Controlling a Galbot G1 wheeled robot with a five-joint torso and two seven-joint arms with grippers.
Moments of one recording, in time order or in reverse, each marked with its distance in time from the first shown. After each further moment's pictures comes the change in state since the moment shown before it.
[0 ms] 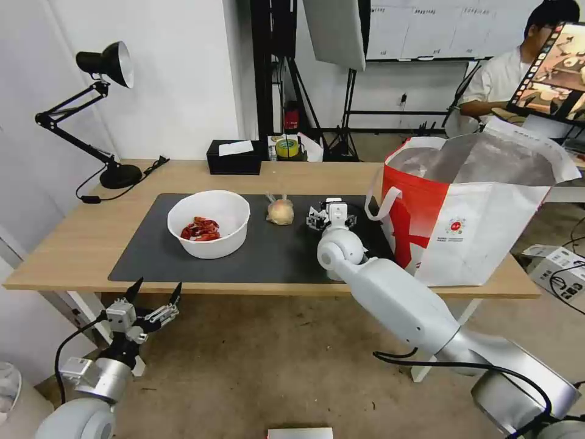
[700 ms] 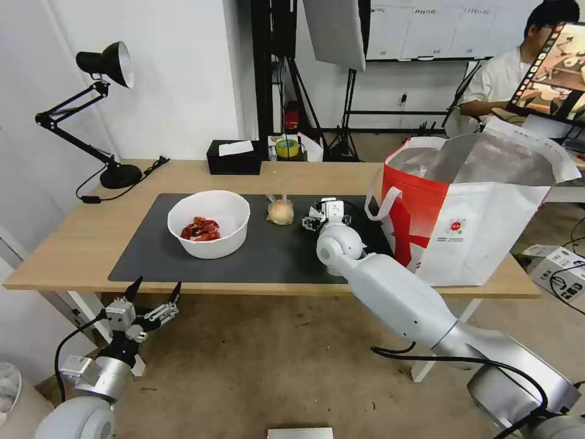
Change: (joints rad) left arm -0.001 0.002 0.003 -0.003 -0.003 0.003 -0.003; right arm 0.019 0.008 0.002 -0.040 0.010 -0.032 -0.053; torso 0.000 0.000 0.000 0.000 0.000
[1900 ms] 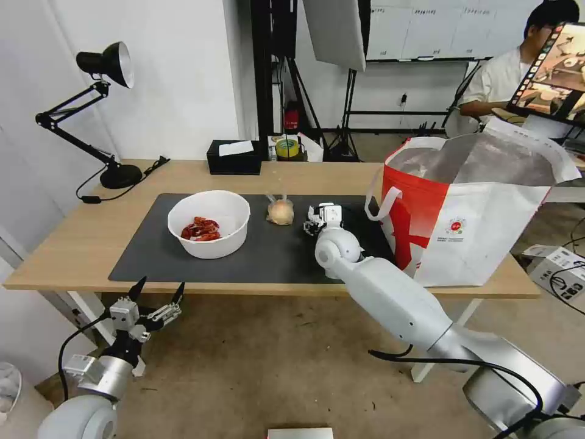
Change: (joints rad) left arm -0.013 0.013 0.023 0.012 -0.001 0.001 0.000; right arm -0.026 0.020 0.008 -0.014 -0.003 0.001 -0.019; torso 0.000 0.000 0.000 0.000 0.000
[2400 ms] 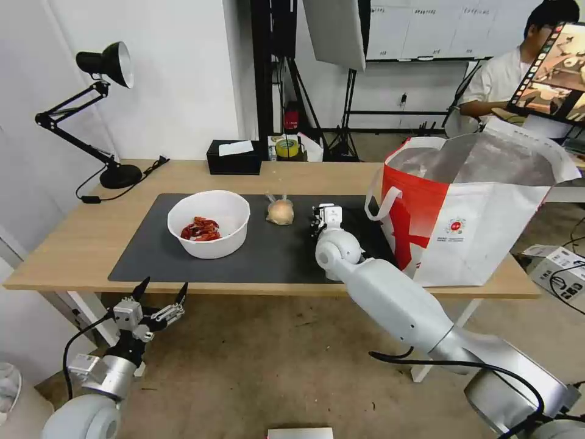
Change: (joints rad) left arm -0.002 -0.009 0.010 -0.001 0.003 -0.001 0.000; right arm -0.007 -0.008 0.000 0.019 -0.007 0.001 -0.001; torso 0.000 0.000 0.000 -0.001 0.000
